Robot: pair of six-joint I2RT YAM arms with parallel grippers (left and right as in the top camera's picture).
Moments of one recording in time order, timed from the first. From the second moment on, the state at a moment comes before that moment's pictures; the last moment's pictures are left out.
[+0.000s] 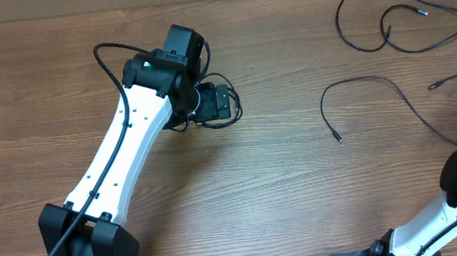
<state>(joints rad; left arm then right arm) -0.39 1.74 1.63 -1.22 0.15 -0.45 -0.49 1.95 2.00 -1.08 0.40 0.63</state>
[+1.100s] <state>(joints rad) -0.39 1.74 1.63 -1.22 0.15 -0.45 0.07 1.95 1.49 -0.99 -0.13 0.42</state>
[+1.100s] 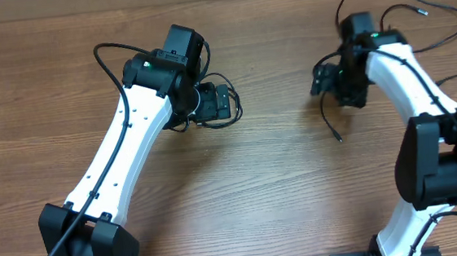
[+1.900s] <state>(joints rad) -0.39 1.74 1.63 -1.22 0.15 -0.45 0.10 1.95 1.24 -0.73 -0.04 0.41</state>
